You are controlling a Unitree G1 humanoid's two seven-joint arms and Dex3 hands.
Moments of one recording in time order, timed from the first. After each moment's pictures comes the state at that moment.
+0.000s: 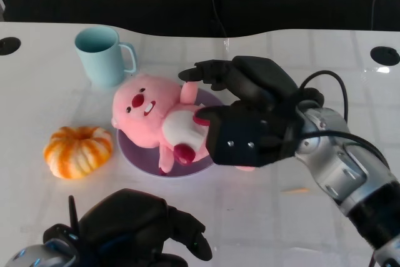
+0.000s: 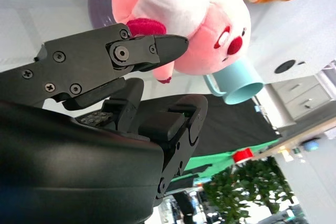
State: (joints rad) left arm 0.11 0.43 -0.31 -0.50 0.59 -0.03 -0.50; right arm -0.67 -0.10 0.44 0.39 -0.58 -0.06 0.09
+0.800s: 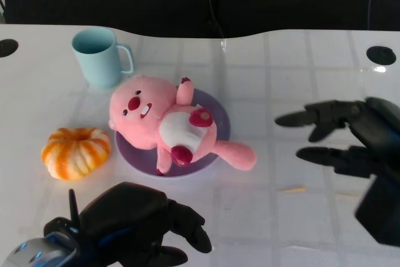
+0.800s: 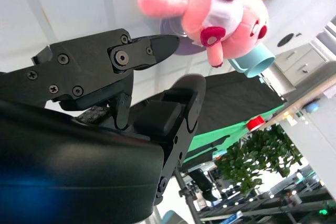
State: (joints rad) left arm 0.08 0.43 -0.31 -0.48 0.59 -0.03 -0.49; right arm -0.09 -0.38 0.09 -0.25 -0.34 -0.11 0.25
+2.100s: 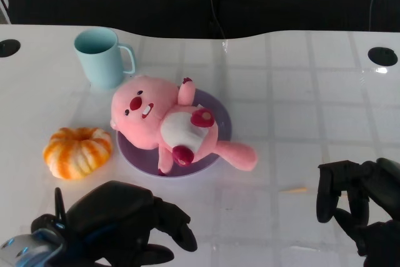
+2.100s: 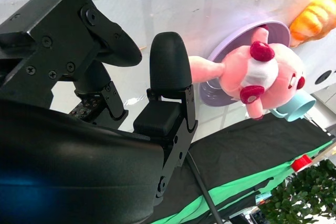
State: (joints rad) left arm 0.07 0.46 -0.27 -0.41 0.55 -0.09 -0.48; right arm 0.15 -0.38 0.07 -0.36 -0.38 -0.02 0.29
